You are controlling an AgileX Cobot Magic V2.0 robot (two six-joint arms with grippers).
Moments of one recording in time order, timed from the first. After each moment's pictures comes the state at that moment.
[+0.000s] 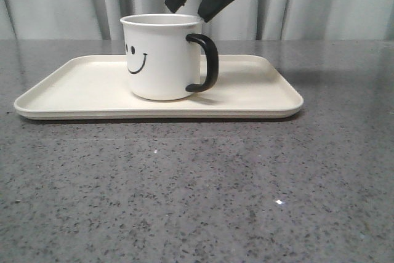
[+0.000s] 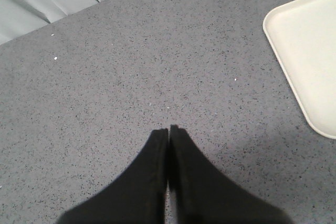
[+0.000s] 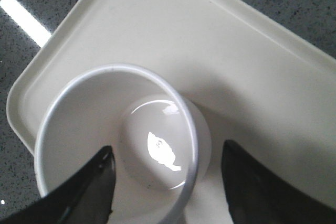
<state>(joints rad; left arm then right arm) -0.50 0.90 -1.28 0.53 1.27 -0.23 0.45 1.90 -1.81 0.50 1.06 -0.32</state>
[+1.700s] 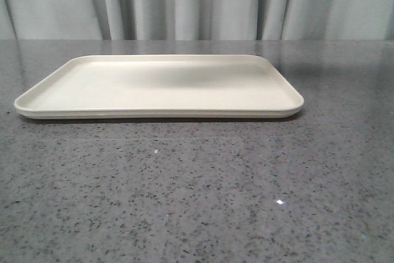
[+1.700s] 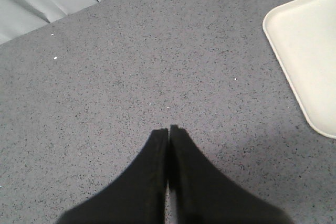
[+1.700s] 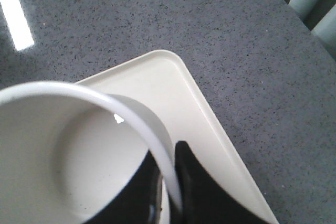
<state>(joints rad) -0.50 0.90 -1.28 0.53 1.27 -0.23 0.45 1.95 -2.27 0.49 1.26 -0.66</state>
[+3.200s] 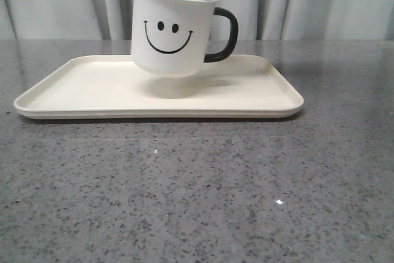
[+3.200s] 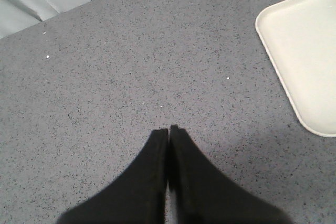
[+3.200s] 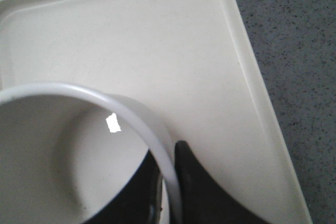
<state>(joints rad) -0.50 0.90 -1.28 0.51 1.27 -0.23 0.45 2.10 -2.15 0.49 1.25 -0.91</state>
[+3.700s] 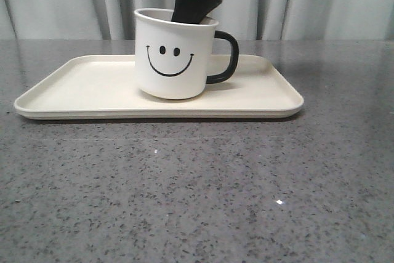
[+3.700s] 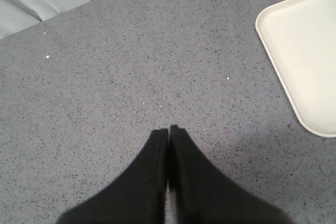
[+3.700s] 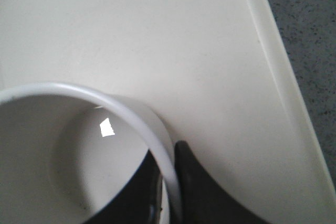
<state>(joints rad) -0.50 0.90 -1.28 0.51 1.27 -0.23 0.45 2.13 -2.11 0.49 1.25 -0.91</state>
